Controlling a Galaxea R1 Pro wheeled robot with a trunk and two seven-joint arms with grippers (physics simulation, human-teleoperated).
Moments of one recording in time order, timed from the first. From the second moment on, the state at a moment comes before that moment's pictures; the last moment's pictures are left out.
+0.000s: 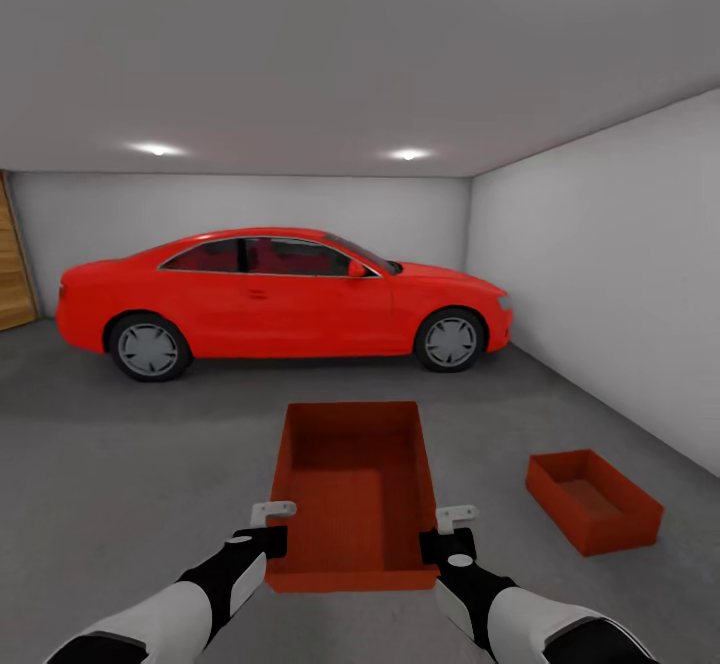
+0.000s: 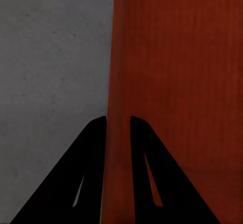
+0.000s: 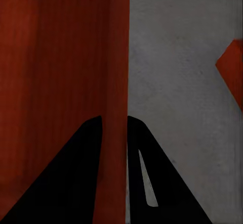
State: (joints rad) left arm -0.70 -0.08 -0.14 -0.15 0.20 0.07 0.16; right arm -0.73 0.15 0.27 0.00 -0.14 -0.17 -0.26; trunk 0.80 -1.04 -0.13
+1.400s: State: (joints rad) left arm -0.70 -0.08 -0.14 -0.15 0.19 0.07 0.15; right arm -0.73 0.15 0.27 0.00 -0.14 -0.17 -0.26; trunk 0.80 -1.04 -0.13
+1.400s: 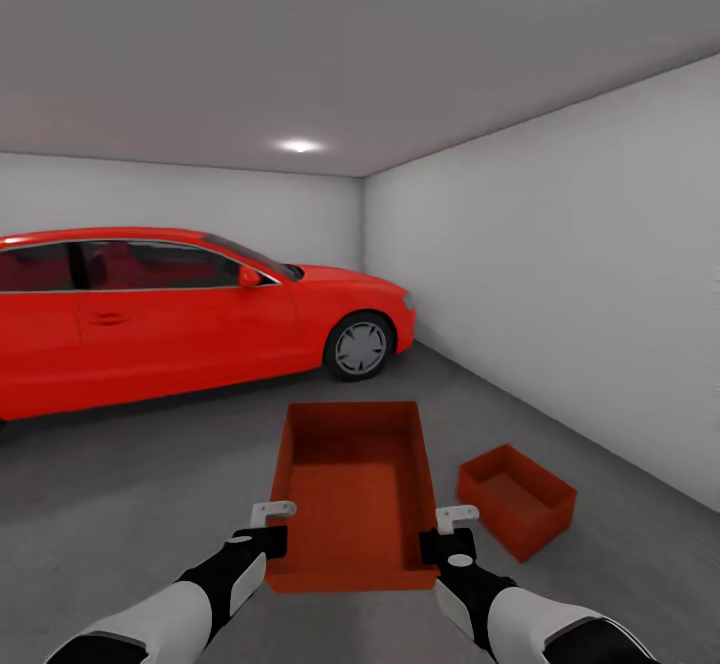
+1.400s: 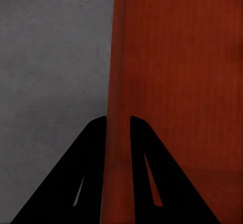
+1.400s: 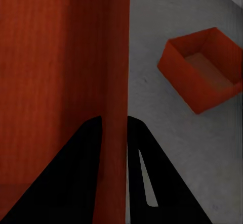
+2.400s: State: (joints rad) left arm -0.70 -0.08 -0.14 -0.15 0.19 0.07 0.15; right arm -0.73 0.15 0.27 0.00 -0.14 -0.17 -0.26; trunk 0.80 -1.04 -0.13
